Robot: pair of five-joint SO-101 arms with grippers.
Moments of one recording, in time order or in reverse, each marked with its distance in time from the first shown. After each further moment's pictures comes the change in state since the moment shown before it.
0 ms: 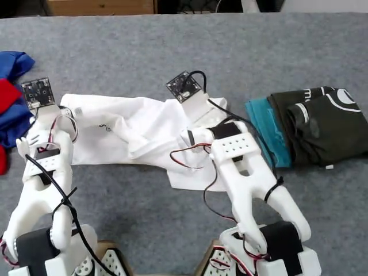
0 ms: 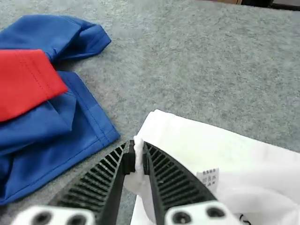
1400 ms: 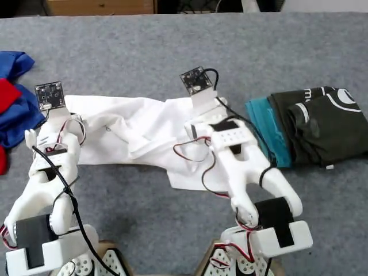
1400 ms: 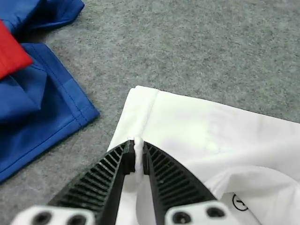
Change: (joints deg) left arm 2.3 7.1 -0.6 -2.2 -0.1; right arm 3.9 12.5 -1.0 -14.4 -6.5
